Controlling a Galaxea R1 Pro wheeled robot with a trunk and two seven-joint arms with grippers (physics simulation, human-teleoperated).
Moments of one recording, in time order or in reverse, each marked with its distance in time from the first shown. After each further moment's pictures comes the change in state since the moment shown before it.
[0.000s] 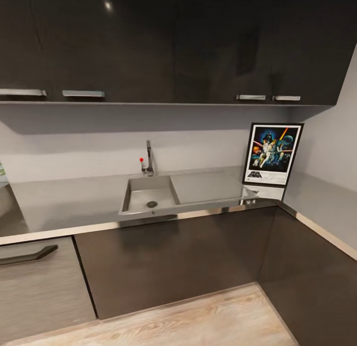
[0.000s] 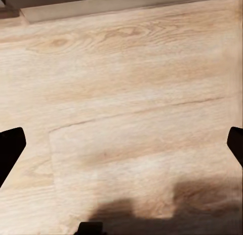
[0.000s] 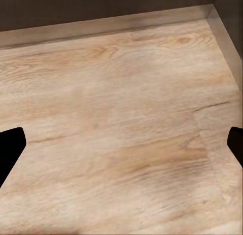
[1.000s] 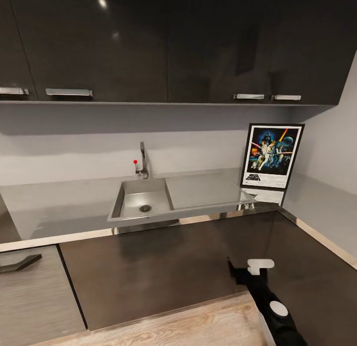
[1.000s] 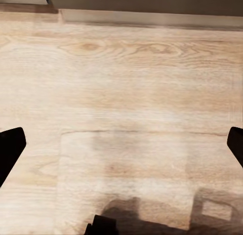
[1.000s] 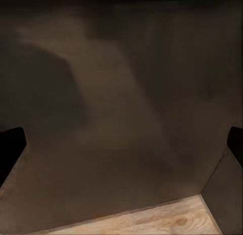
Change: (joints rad) left arm 0.000 0.011 0.221 0.002 0.004 -0.002 -0.015; right arm 0.021 0.028 -0.001 -1.035 -0.007 0.513 -0.001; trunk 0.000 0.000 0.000
